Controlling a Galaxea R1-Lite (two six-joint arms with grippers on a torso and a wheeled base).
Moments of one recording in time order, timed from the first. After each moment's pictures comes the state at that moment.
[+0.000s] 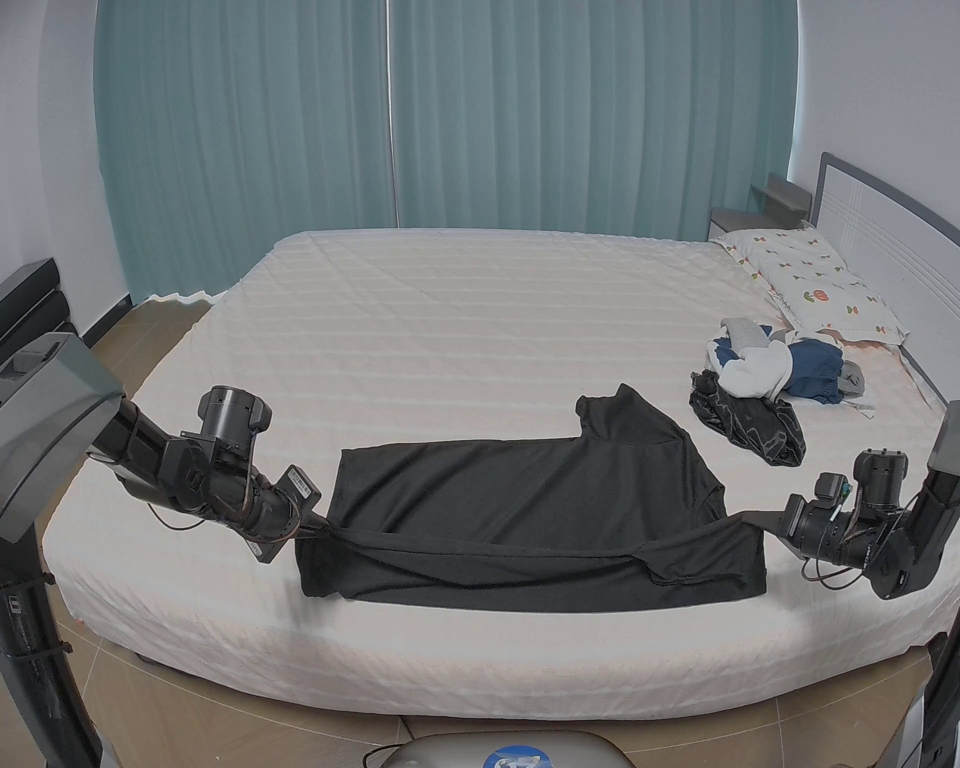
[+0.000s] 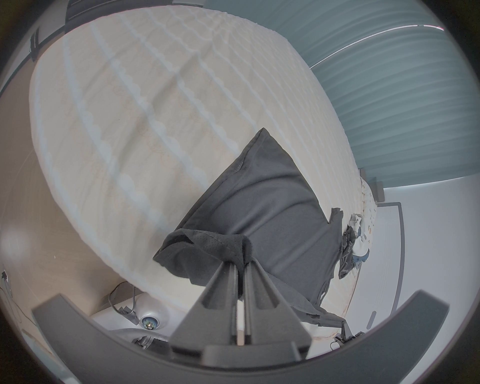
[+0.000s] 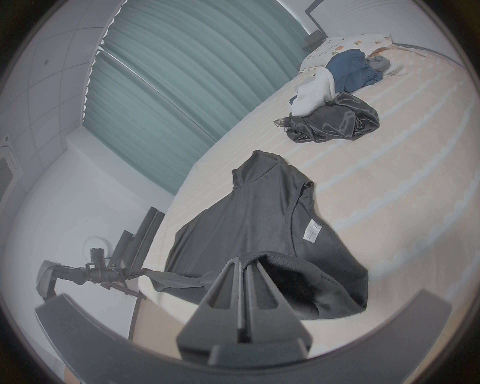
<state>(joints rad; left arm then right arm) -0.14 2.12 -1.08 -0.12 -0.28 -0.94 -0.12 2.11 -0.45 -1.16 0.58 0.49</state>
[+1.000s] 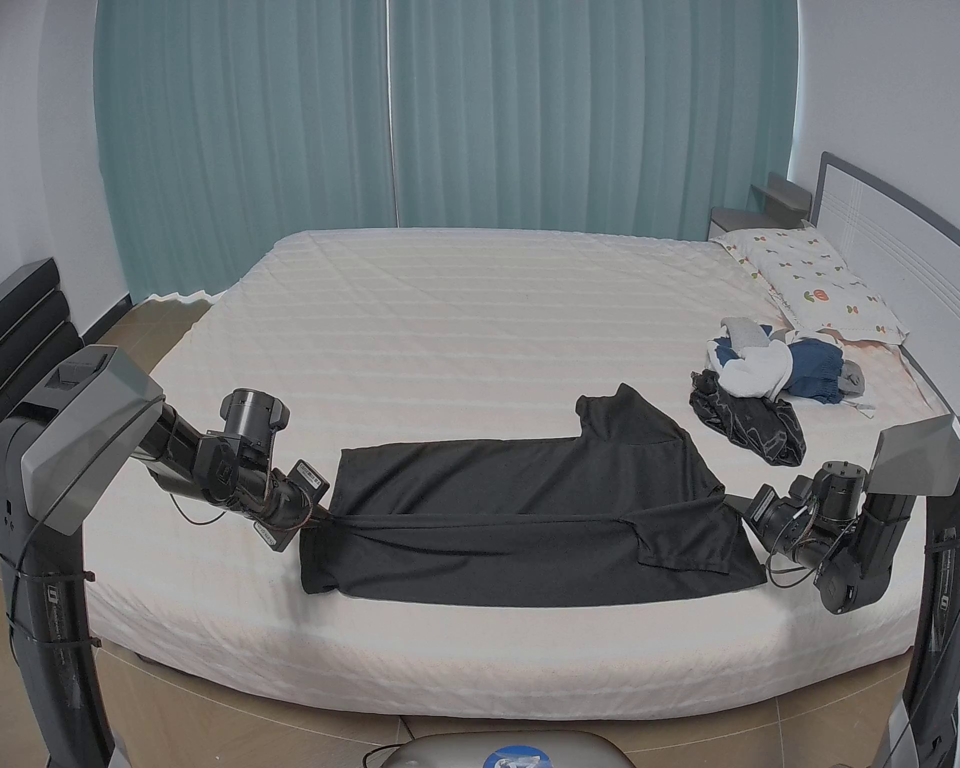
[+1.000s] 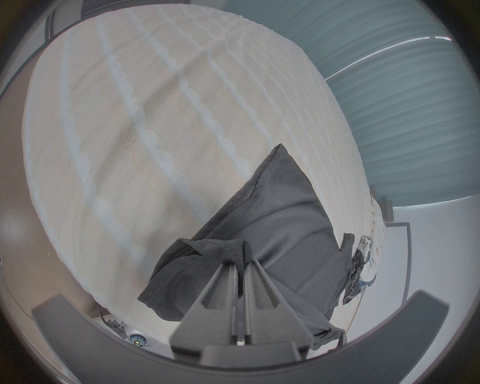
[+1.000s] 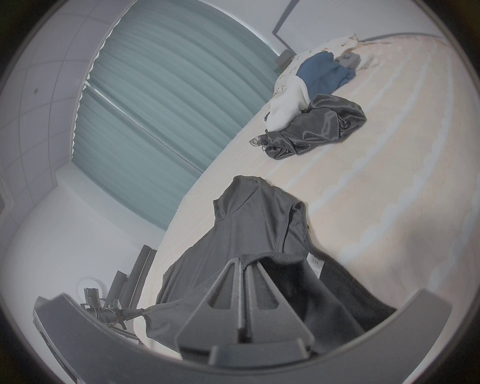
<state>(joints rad) -0.12 2.29 -1.26 -0.10 -0.21 -1.00 -0.05 2.40 -0.59 -1.48 0.35 0.74</state>
